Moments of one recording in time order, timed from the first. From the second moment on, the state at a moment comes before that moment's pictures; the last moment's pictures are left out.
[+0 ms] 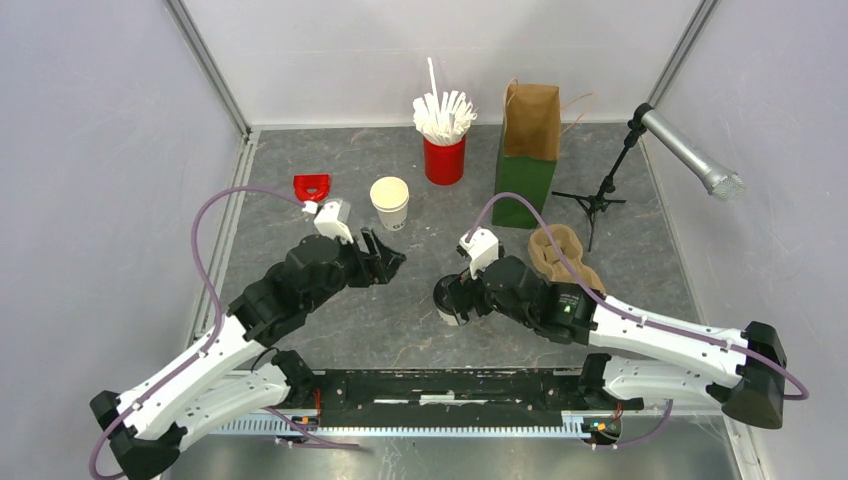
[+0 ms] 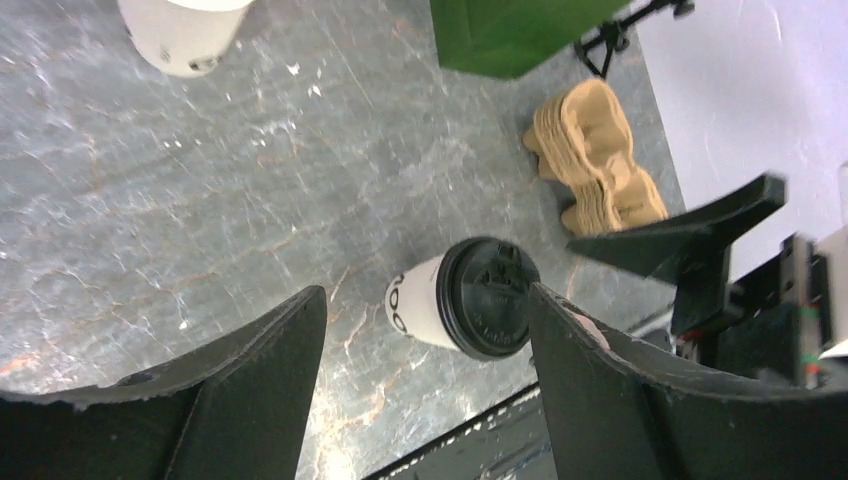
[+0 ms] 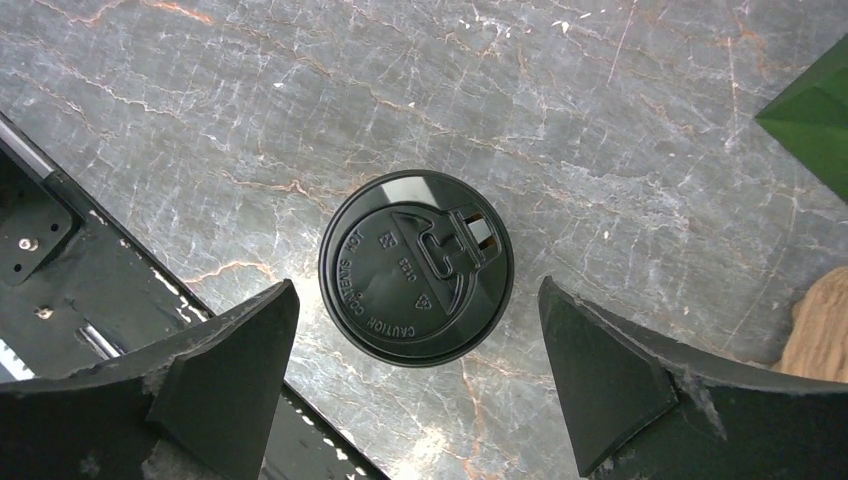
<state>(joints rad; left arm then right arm) -0.81 0.78 0.84 -0.48 -0.23 -0.72 1.13 1.03 0.78 -0.33 0.33 0.31</state>
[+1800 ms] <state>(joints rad) -0.83 1.09 0.34 0.32 0.18 -1.09 1.01 0.90 0.32 0.28 0.03 0.35</state>
